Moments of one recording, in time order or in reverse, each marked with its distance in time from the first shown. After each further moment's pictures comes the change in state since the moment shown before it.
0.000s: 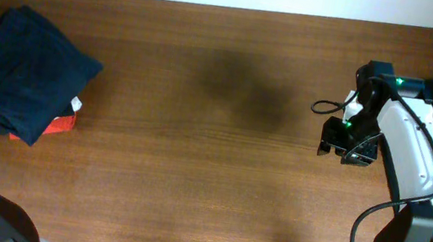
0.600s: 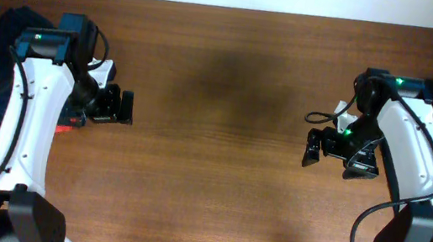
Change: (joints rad) left arm -0.640 0.008 0.014 -0.637 0.002 0.120; right arm 0.000 -0.001 0.000 -0.156 -0.096 -0.134
